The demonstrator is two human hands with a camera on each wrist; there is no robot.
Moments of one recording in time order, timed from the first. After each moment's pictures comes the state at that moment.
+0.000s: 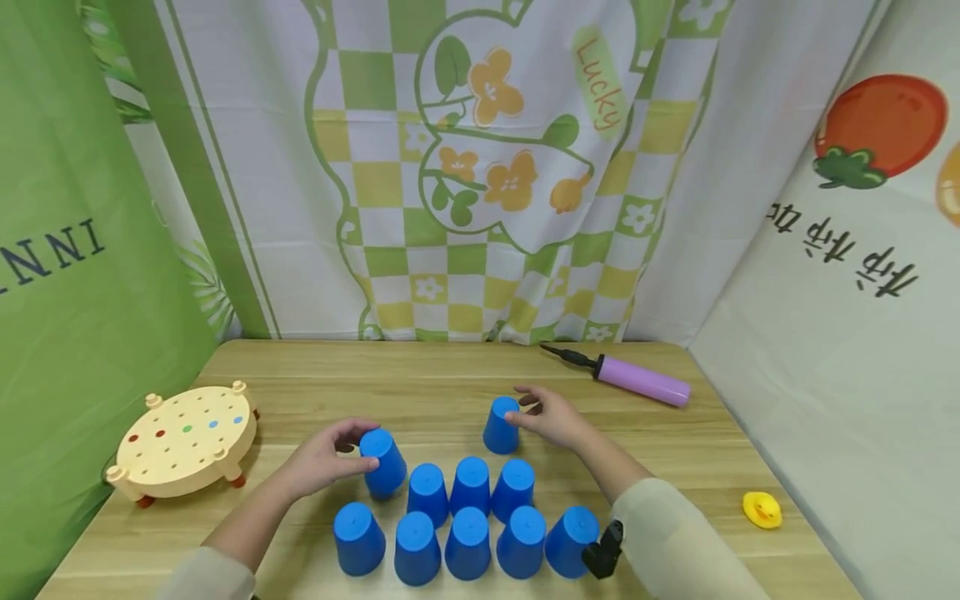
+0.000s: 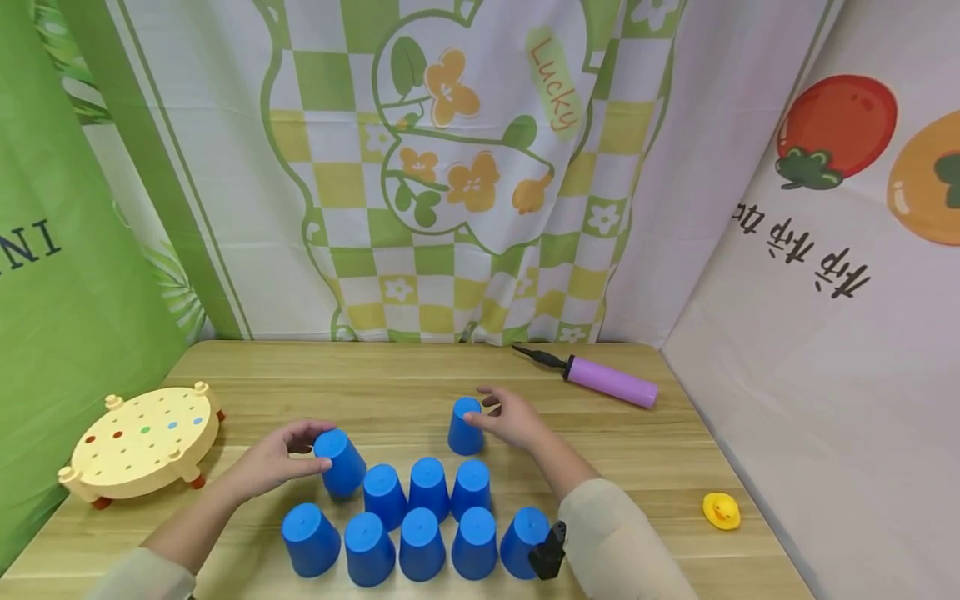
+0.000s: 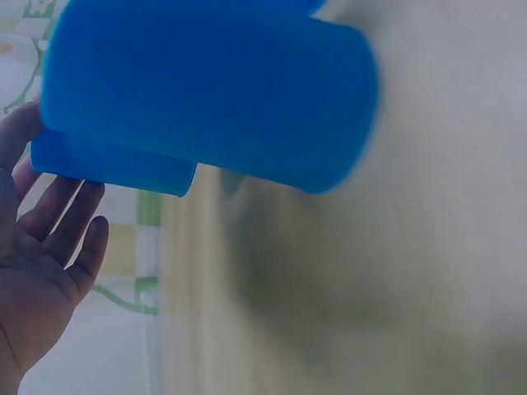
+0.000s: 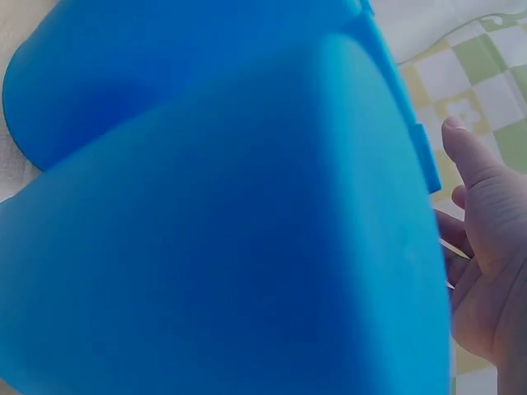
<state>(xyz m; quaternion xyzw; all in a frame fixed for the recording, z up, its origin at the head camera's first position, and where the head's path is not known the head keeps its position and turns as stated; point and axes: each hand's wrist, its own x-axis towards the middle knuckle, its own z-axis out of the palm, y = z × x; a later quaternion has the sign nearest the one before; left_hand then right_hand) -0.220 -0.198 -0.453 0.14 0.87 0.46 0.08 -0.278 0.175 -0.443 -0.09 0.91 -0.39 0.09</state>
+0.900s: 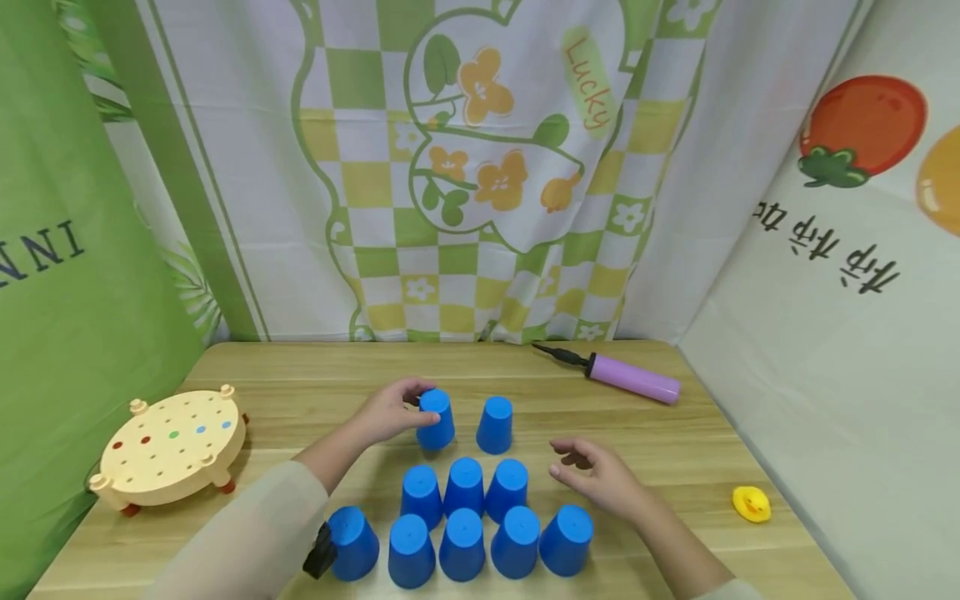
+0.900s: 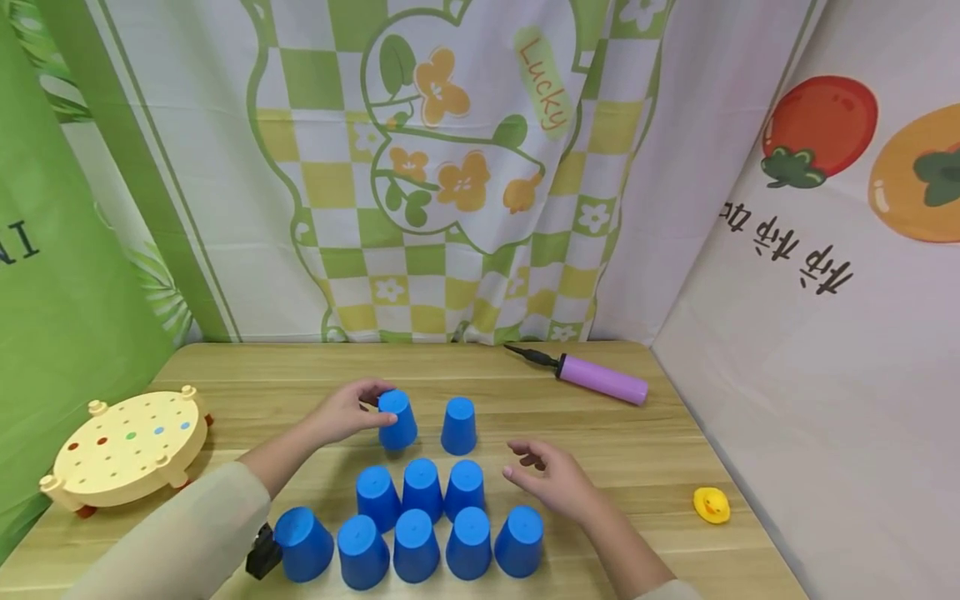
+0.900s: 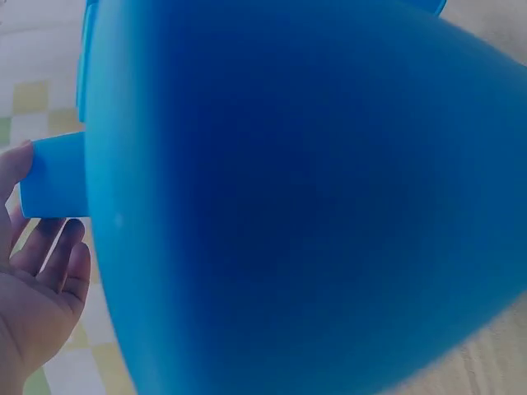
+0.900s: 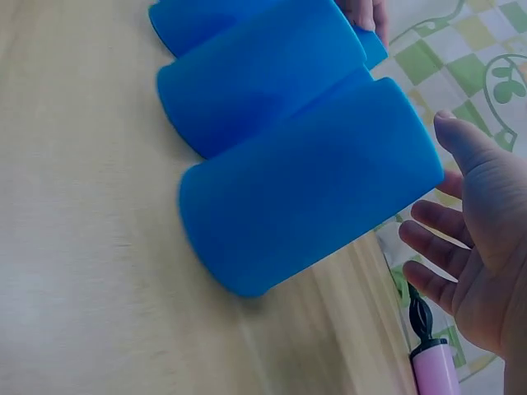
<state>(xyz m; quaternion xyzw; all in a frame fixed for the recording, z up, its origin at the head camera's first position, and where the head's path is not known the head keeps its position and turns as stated) -0.282 -0.110 -0.433 0.14 0.88 0.45 0.09 -0.193 0.233 -0.453 -0.12 0.90 -0.41 0.05</state>
